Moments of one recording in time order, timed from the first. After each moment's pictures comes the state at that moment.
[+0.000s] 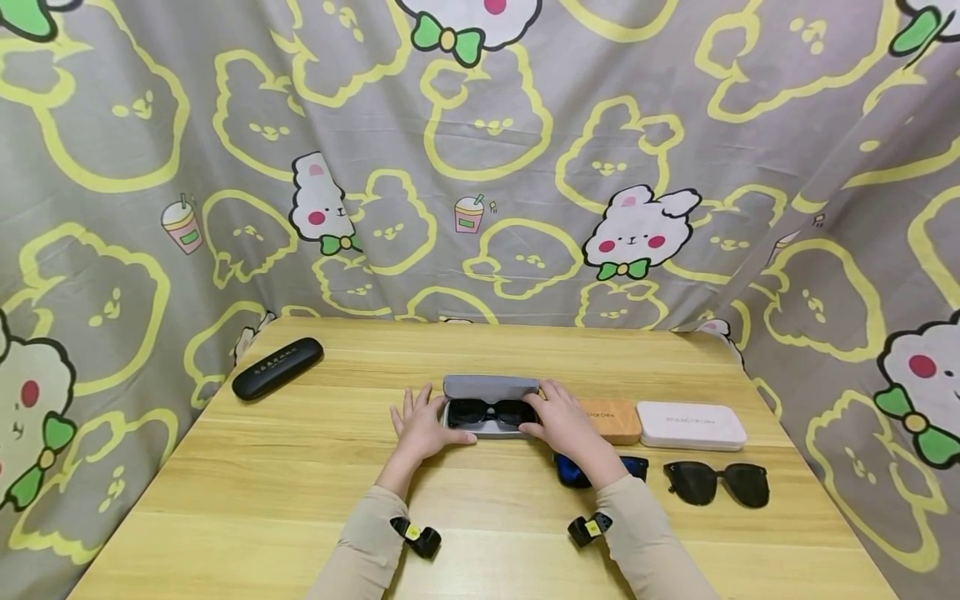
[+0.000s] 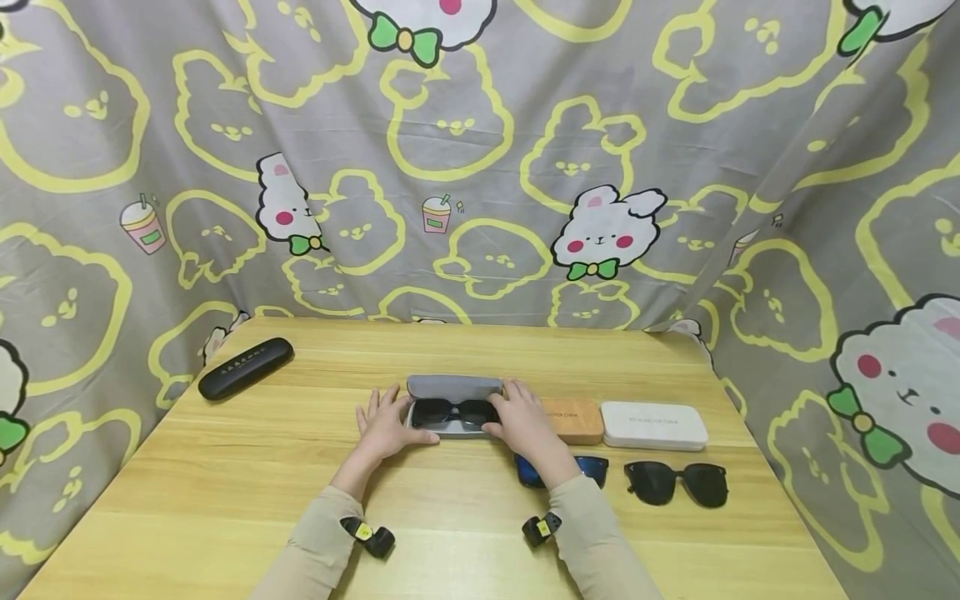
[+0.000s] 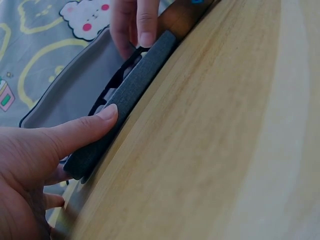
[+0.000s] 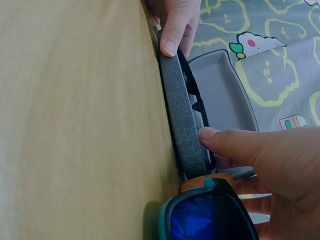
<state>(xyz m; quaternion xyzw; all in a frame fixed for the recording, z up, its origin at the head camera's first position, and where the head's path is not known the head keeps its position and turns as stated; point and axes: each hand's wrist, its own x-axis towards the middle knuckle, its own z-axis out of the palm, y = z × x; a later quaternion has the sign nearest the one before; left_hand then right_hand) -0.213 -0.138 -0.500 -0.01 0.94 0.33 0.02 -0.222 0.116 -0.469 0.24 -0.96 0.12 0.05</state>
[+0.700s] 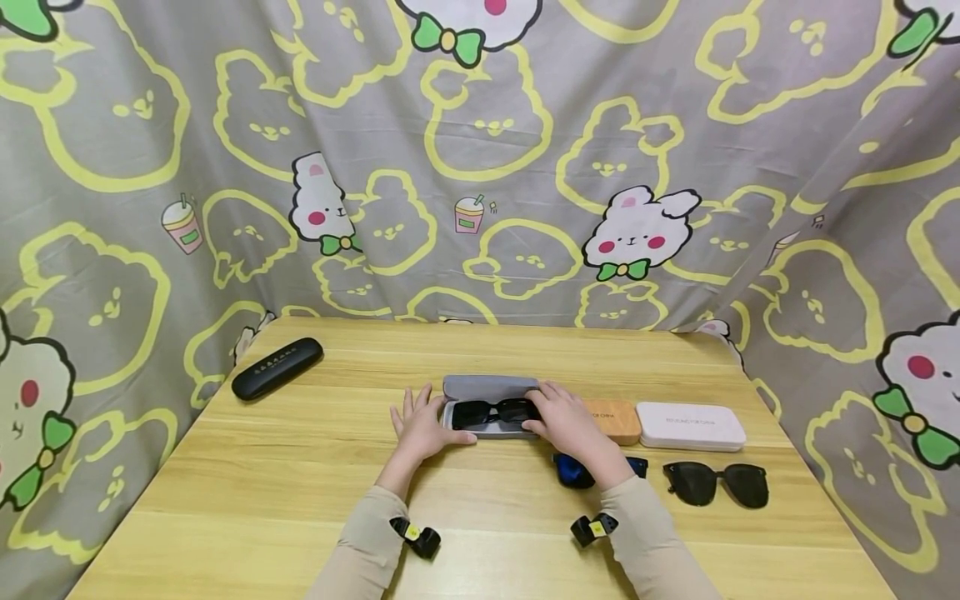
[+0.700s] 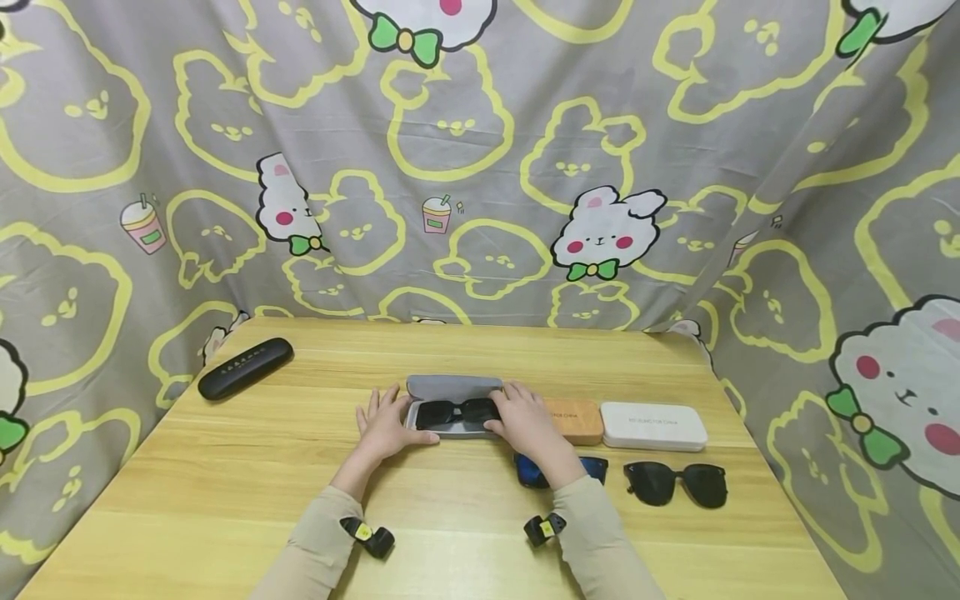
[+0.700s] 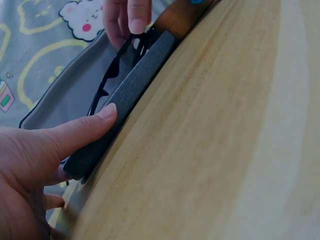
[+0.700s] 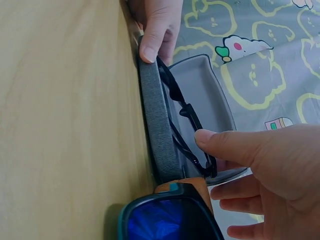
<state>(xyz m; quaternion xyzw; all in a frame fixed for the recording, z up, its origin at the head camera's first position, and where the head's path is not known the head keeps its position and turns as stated) -0.213 -0.139 -0.500 -0.01 0.94 0.34 0.02 -0.218 0.119 -0.456 0.25 -0.96 0.12 0.03</state>
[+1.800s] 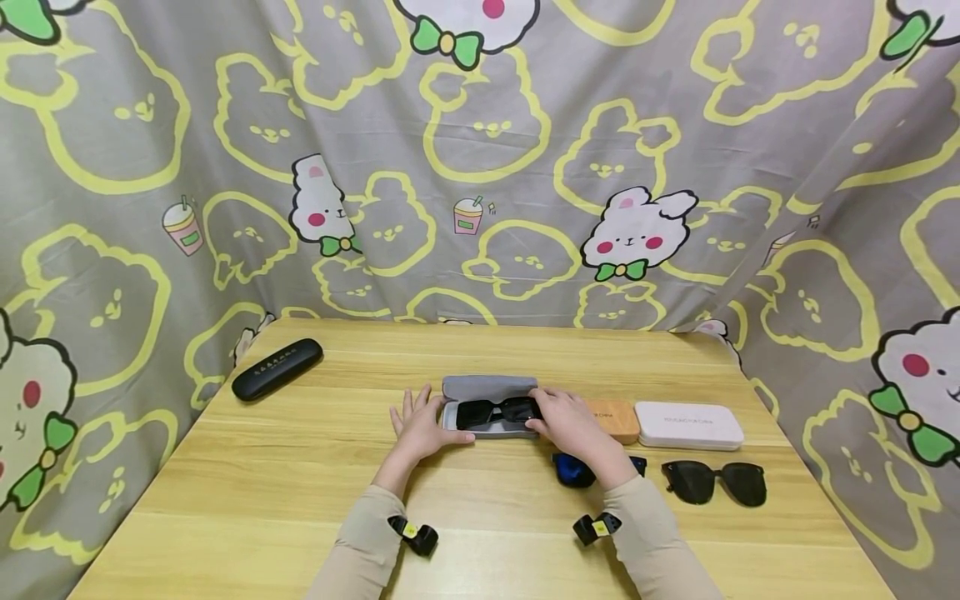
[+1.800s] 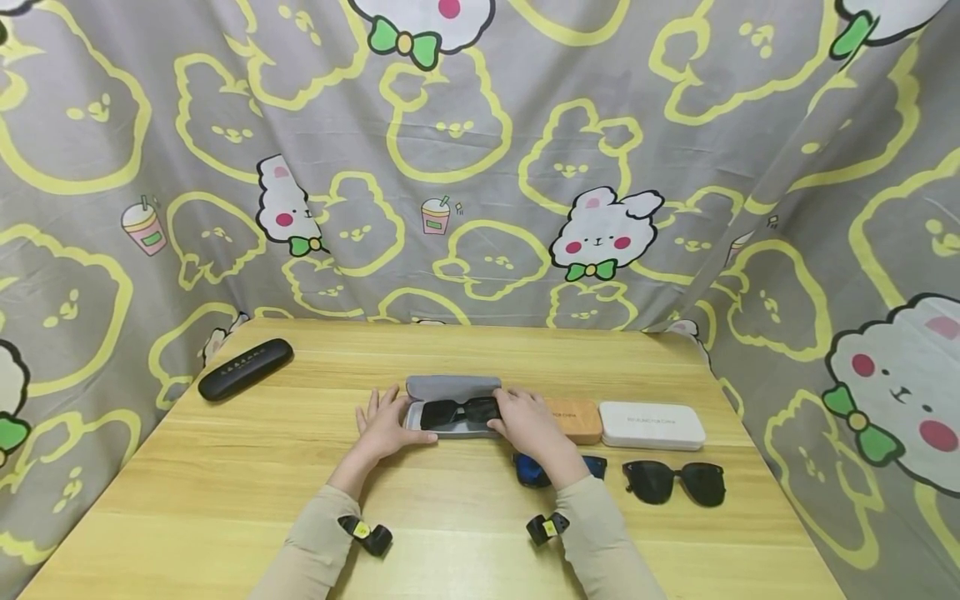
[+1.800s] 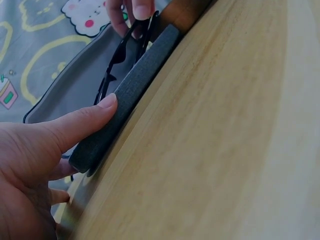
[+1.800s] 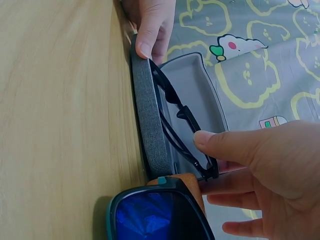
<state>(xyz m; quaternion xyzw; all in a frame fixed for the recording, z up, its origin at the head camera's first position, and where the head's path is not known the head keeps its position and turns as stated) -0.213 -0.143 -0.503 0.00 0.93 0.36 0.03 -0.215 0.122 -0.451 0.25 -0.96 0.10 0.02</state>
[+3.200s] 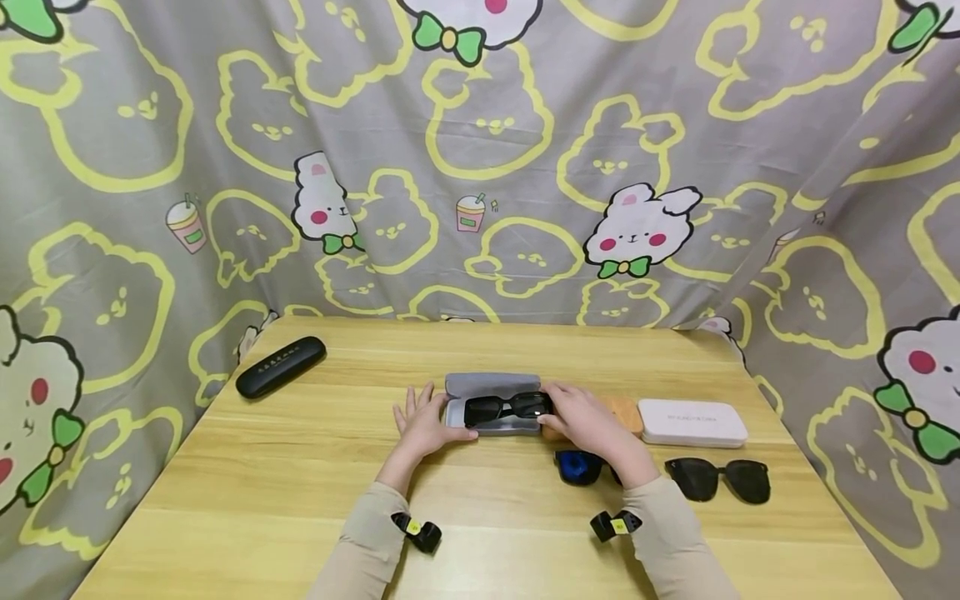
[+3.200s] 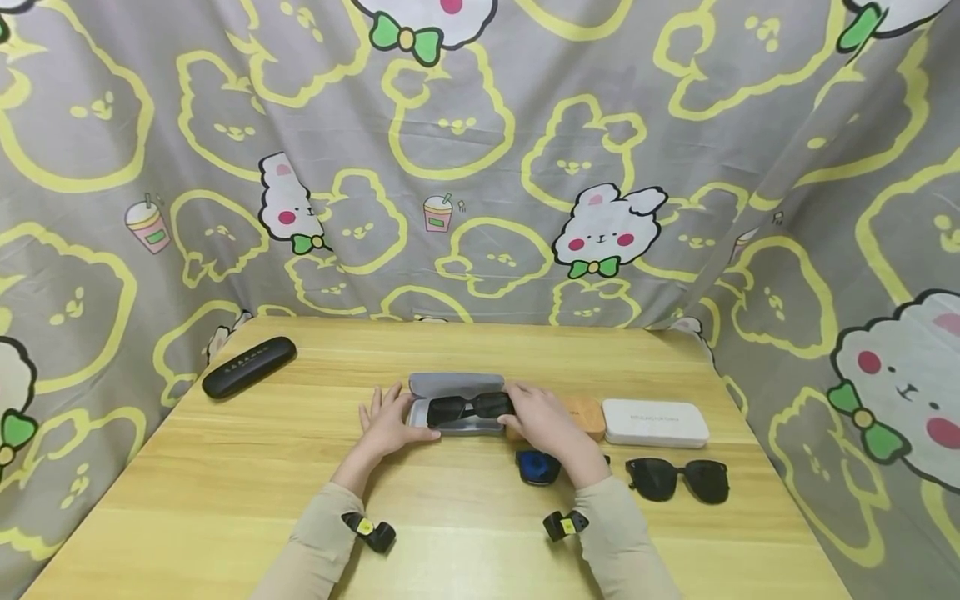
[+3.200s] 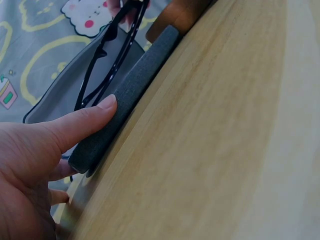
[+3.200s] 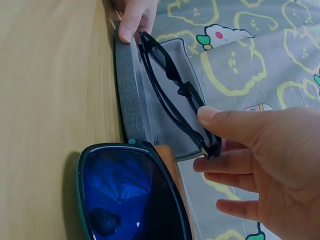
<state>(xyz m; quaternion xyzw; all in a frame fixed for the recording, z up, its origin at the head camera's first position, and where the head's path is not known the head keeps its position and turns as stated) -0.214 -0.142 -0.501 0.00 0.93 0.35 0.03 -0.213 0.142 -0.442 0.29 -0.94 0.15 0.03</state>
